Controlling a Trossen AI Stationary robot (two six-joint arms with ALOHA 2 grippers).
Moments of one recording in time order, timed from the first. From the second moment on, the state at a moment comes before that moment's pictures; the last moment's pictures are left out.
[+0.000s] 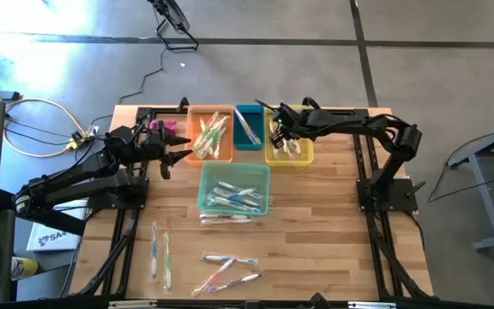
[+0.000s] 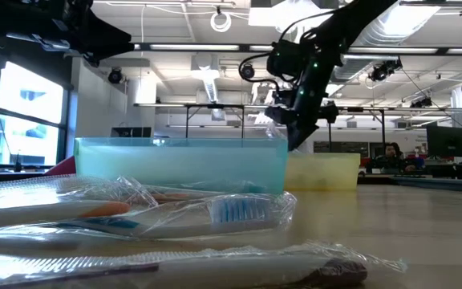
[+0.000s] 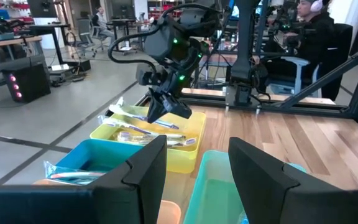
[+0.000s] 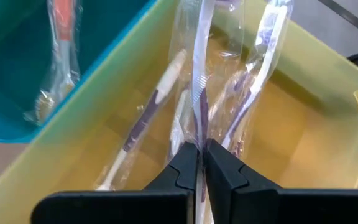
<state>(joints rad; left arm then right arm) 0.48 0.40 0.39 0.00 0.25 0.03 -0.48 1.73 1.16 -0.51 0.33 0.39</state>
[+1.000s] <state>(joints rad) 0.48 0.40 0.39 0.00 0.25 0.03 -0.44 1.64 1.16 -0.51 0.21 0.40</state>
